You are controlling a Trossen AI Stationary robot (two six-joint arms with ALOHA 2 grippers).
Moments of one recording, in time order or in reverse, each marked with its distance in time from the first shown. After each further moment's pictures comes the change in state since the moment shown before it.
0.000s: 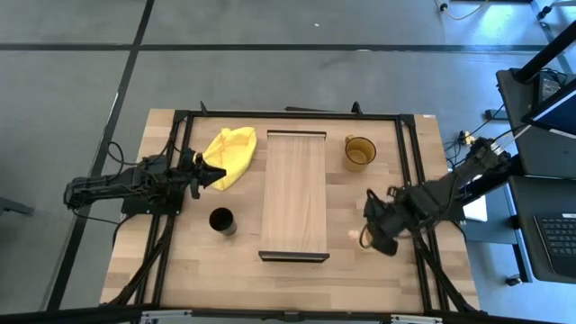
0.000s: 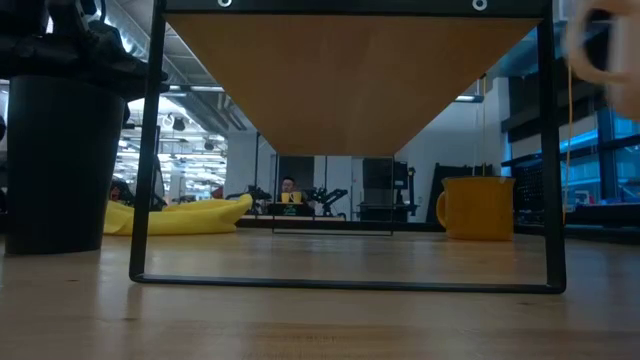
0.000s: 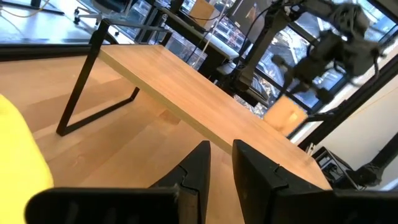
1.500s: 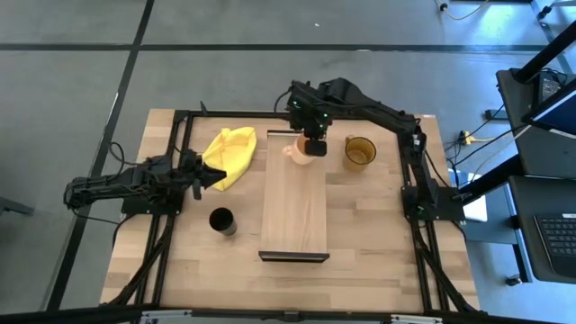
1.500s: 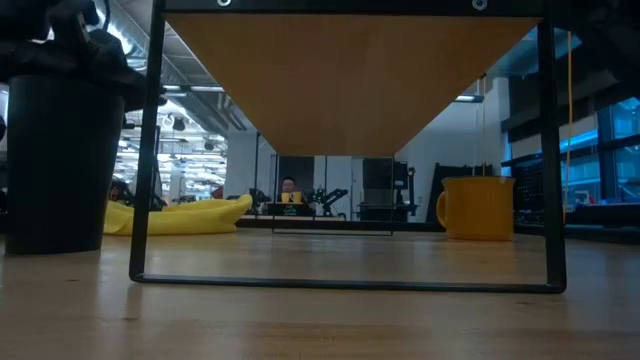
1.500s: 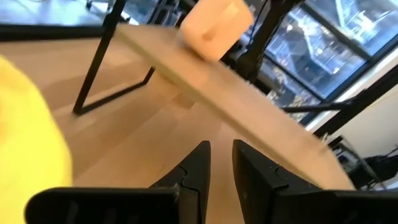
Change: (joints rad) left arm 0.000 0.000 0.000 -0.079 -0.009 -0.011; right arm -0.907 0.740 1.051 -0.109 -0.084 -1.271
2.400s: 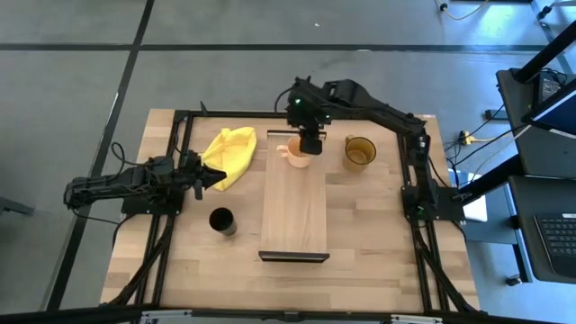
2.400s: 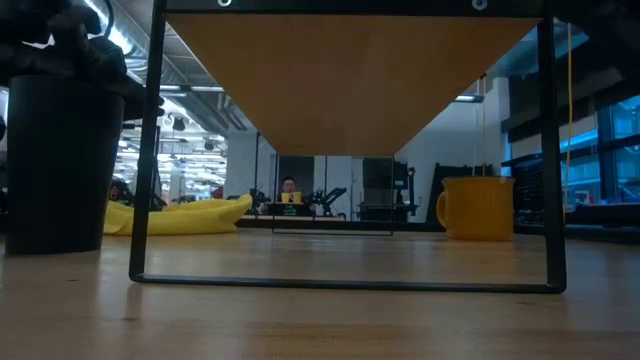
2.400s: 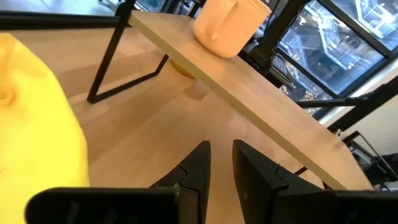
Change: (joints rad) left arm 0.000 0.000 0.000 -0.049 -0.021 -0.009; right arm 0.034 -0.053 0.011 0.121 0.065 0.028
